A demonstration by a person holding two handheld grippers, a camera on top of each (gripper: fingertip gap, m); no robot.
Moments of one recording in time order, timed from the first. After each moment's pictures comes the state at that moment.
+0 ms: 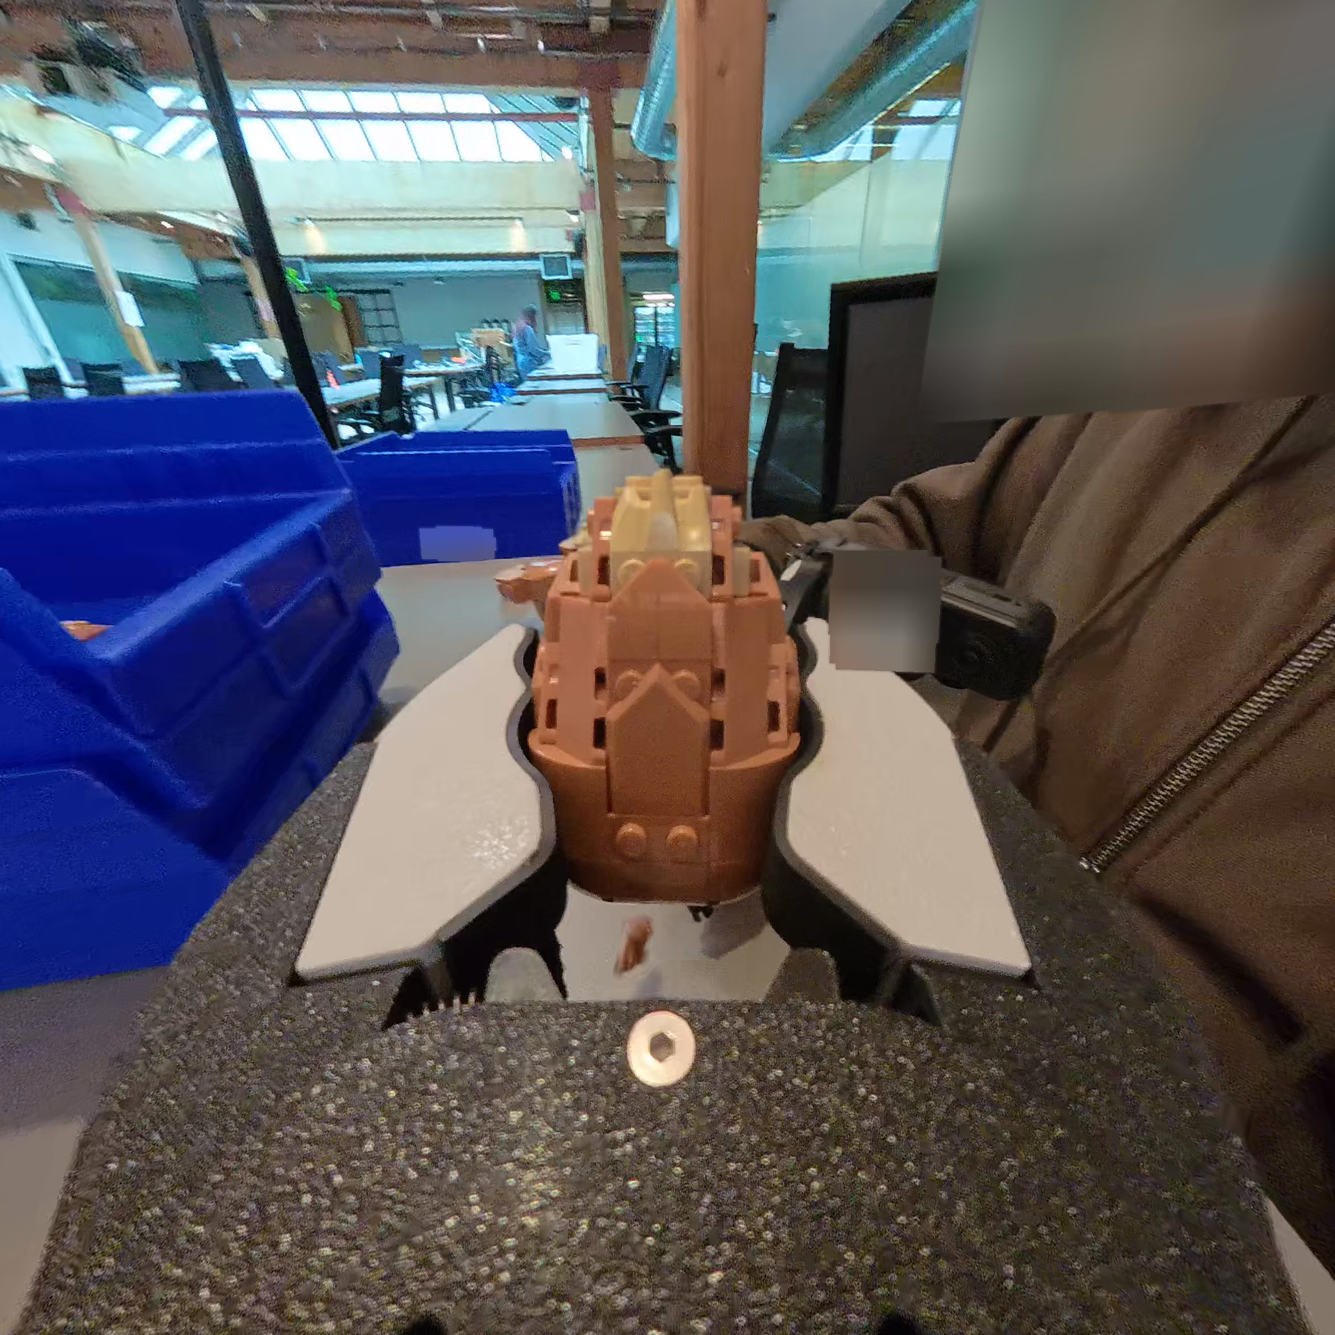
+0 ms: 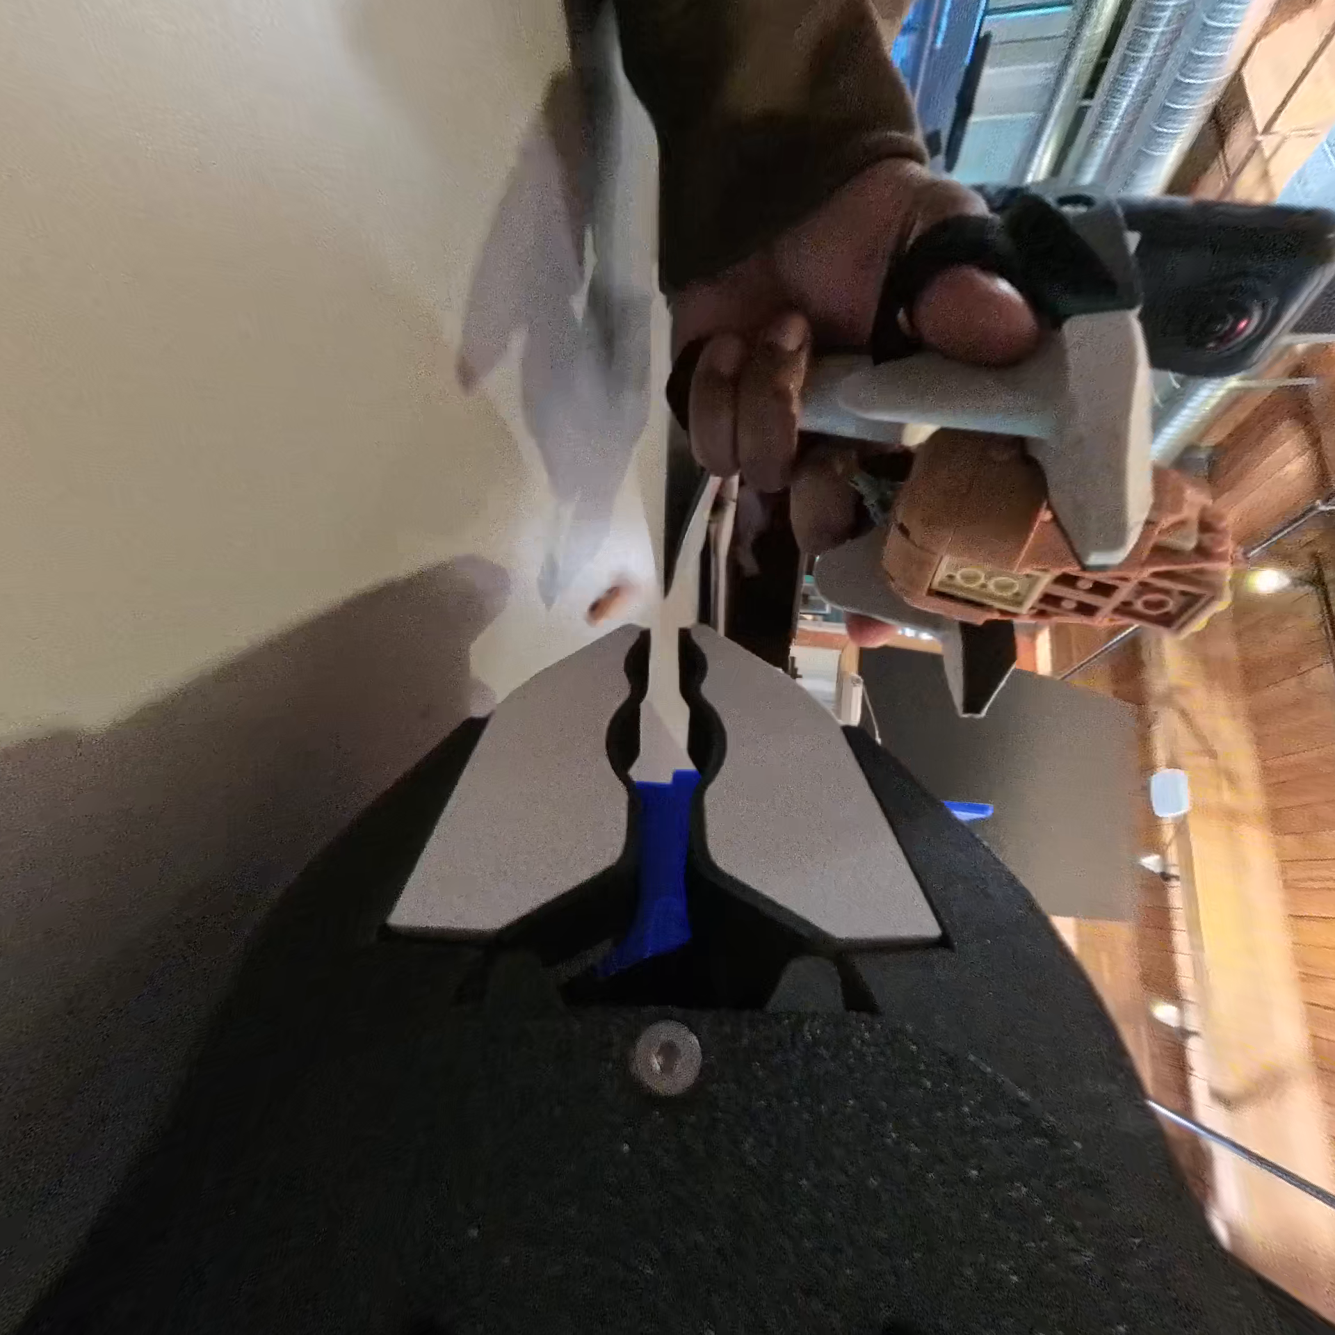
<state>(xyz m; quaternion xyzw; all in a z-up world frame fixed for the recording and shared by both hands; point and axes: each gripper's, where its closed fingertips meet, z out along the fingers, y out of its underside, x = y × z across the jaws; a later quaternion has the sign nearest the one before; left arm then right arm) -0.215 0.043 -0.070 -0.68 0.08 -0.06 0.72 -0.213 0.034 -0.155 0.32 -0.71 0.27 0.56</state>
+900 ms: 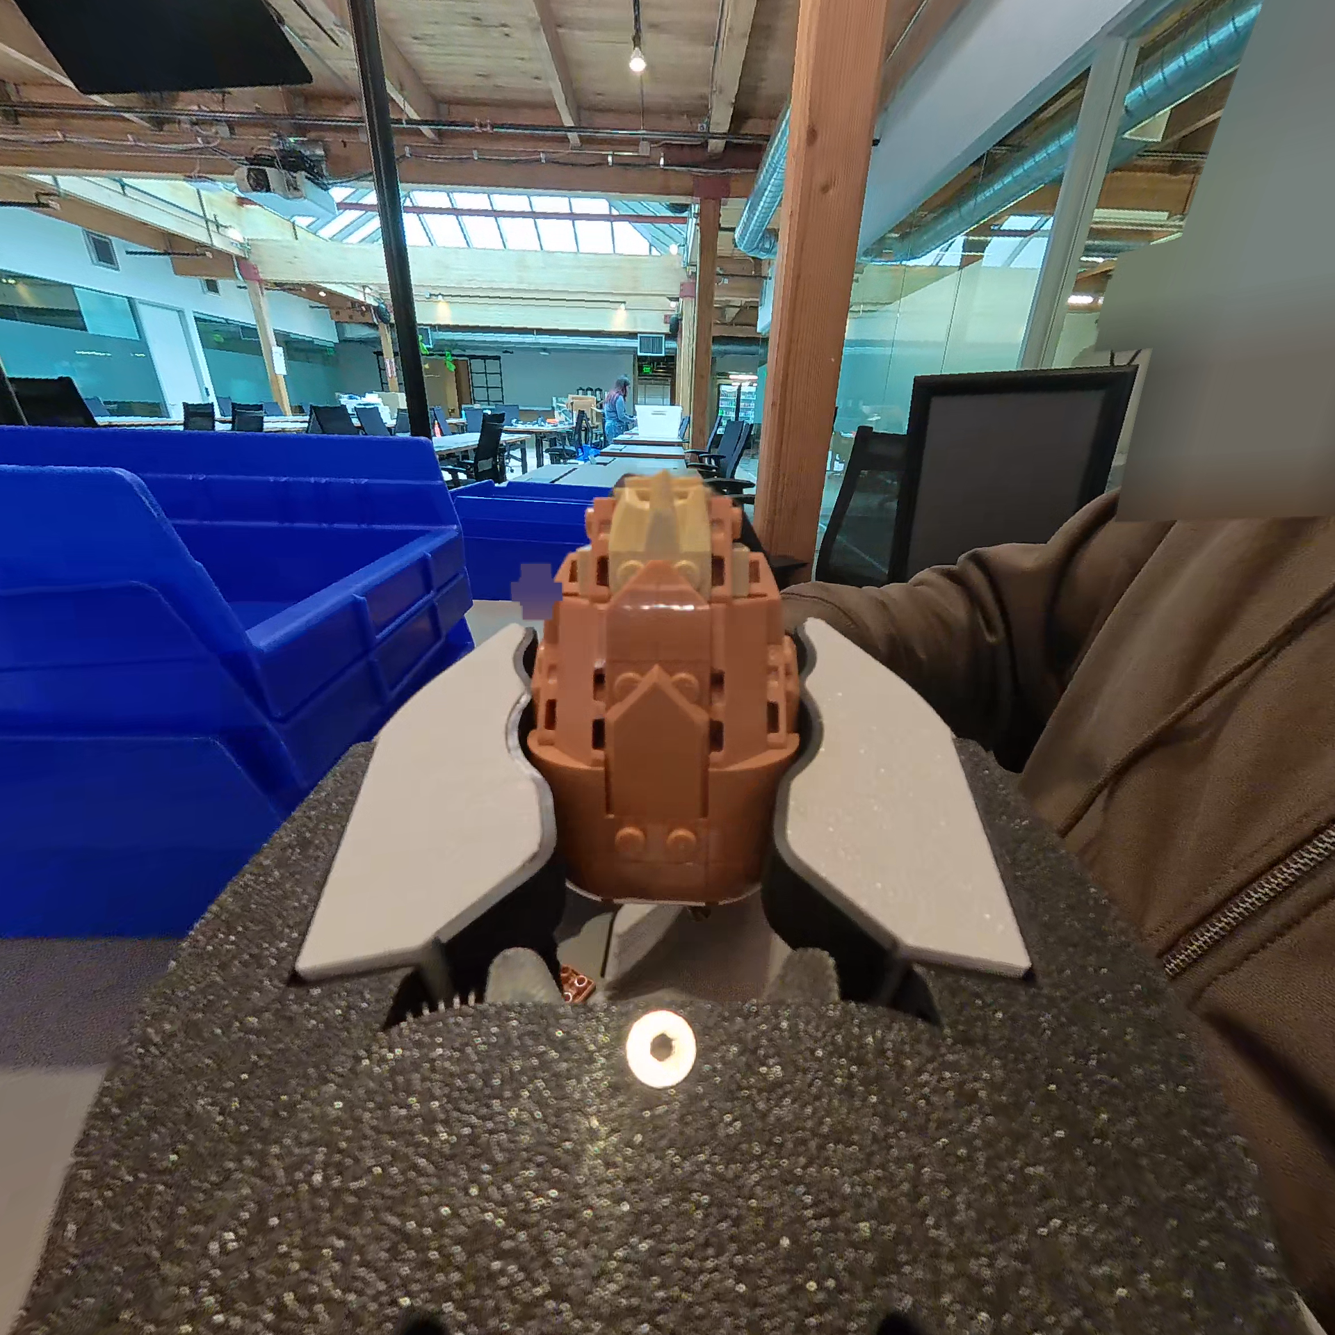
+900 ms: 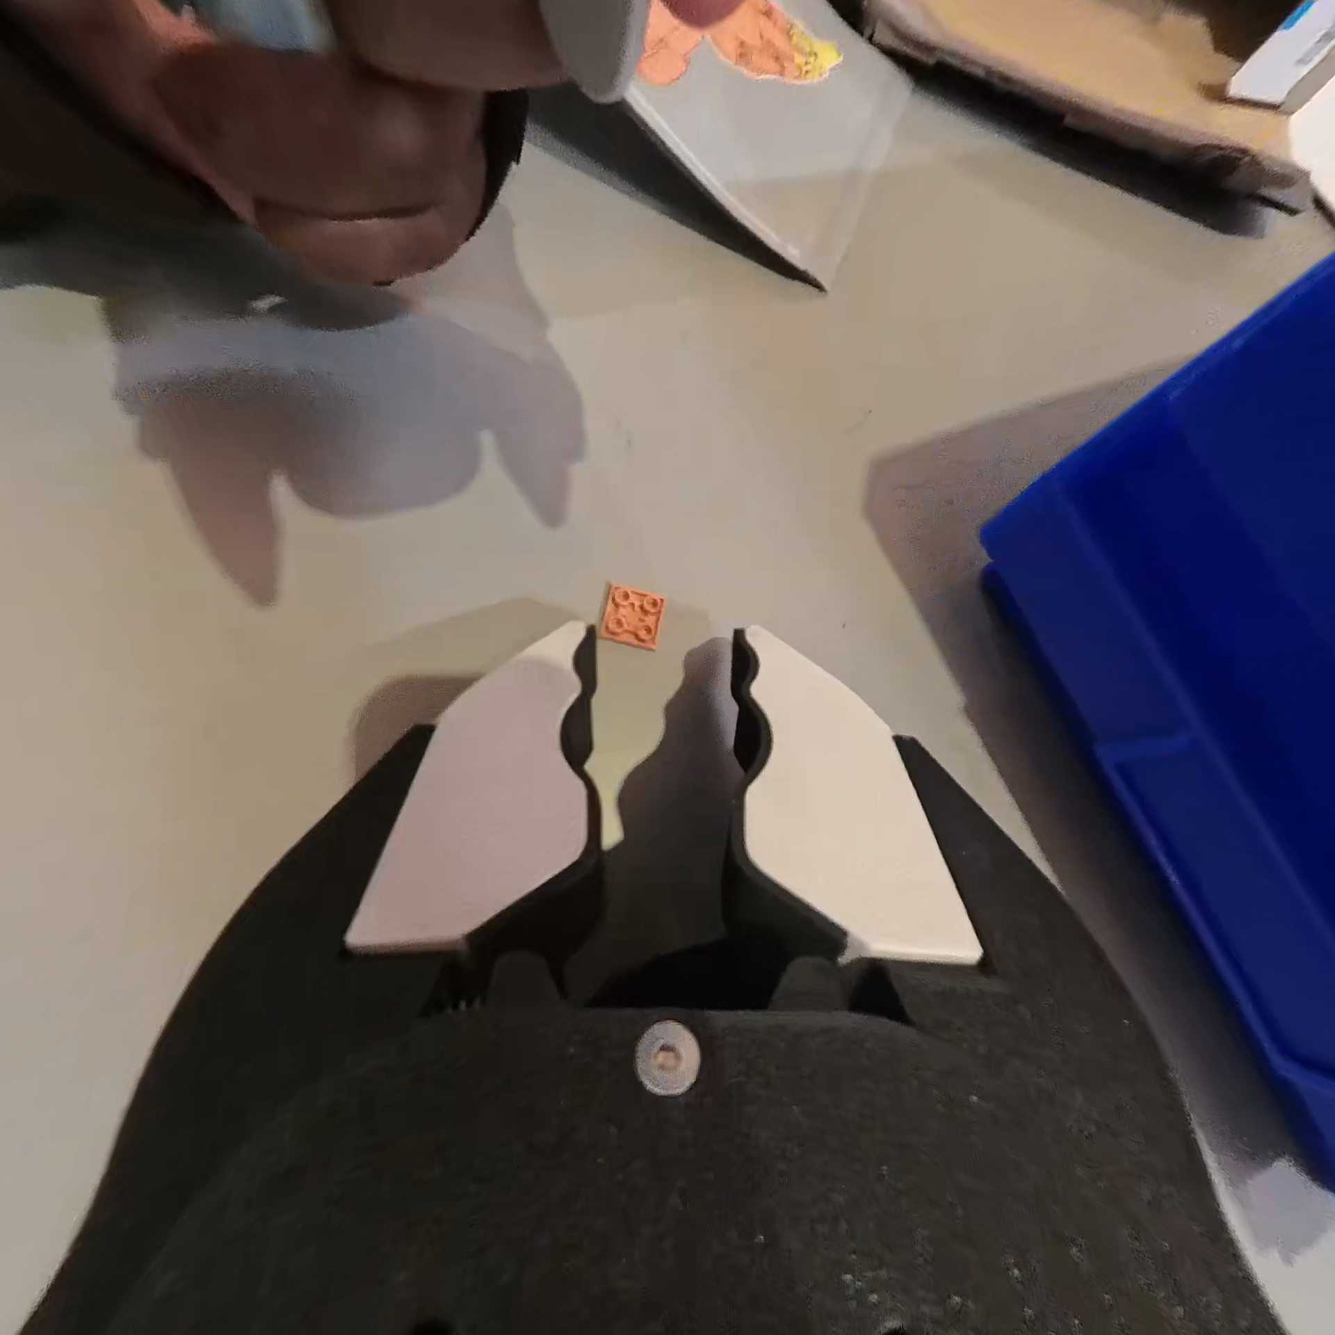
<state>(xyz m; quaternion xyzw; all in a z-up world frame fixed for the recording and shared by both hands) -0.238 0.039 -0.055 -0.65 0.01 -0.04 0.76 -0.277 0.045 -0.193 -0.18 -0.89 0.38 0.16</state>
